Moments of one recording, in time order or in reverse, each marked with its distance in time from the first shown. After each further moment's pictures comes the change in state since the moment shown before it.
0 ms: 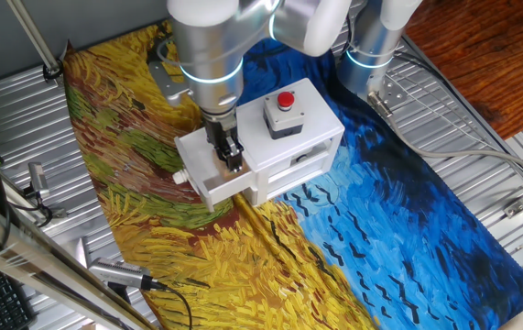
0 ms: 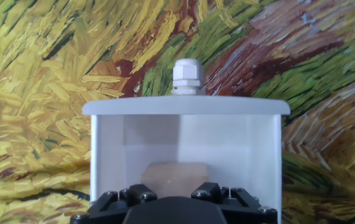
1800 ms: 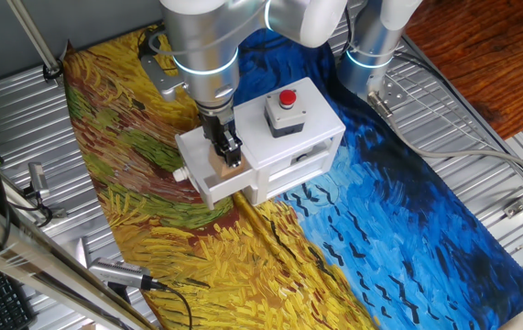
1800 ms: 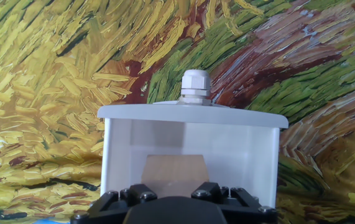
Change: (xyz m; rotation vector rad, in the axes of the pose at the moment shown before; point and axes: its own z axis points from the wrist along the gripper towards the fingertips) arm -0.001 0.000 -0.013 -0.001 0.005 -0.028
